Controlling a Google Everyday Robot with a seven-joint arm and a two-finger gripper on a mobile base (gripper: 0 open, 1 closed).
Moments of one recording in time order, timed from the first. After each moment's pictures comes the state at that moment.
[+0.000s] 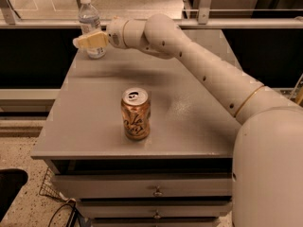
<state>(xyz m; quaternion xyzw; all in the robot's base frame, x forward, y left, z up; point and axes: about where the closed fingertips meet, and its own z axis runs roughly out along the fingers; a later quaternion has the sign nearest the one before) 0.790 0.158 0.932 -0.37 0.65 0.32 0.59</state>
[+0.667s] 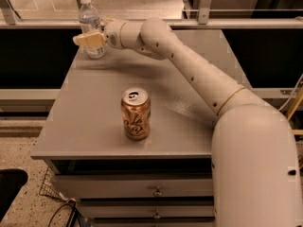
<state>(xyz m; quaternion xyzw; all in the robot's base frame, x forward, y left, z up) 0.820 0.172 0.918 -0.37 0.63 0.33 0.59</state>
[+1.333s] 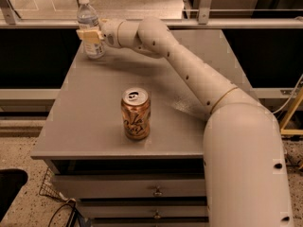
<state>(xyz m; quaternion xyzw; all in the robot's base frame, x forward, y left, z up) 0.827 0.185 0.918 -0.38 0.62 0.34 0.59</state>
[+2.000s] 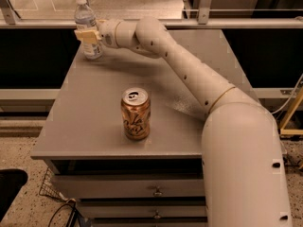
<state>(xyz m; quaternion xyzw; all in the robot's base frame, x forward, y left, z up) 0.826 0.191 0.917 -0.38 0.62 0.34 0.59</state>
